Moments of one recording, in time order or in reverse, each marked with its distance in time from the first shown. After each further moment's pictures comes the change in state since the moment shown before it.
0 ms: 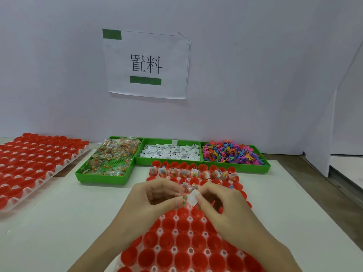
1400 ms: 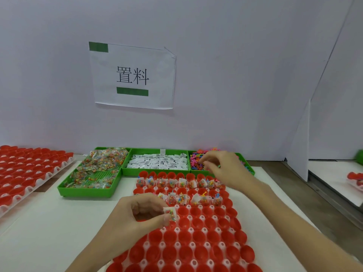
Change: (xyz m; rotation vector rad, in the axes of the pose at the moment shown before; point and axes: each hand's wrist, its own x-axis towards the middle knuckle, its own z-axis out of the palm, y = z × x) left_hand -0.002 0.005 -0.004 0.086 -0.051 -0.019; right_hand 0.092 0.043 -0.067 -0.303 0.007 0.155
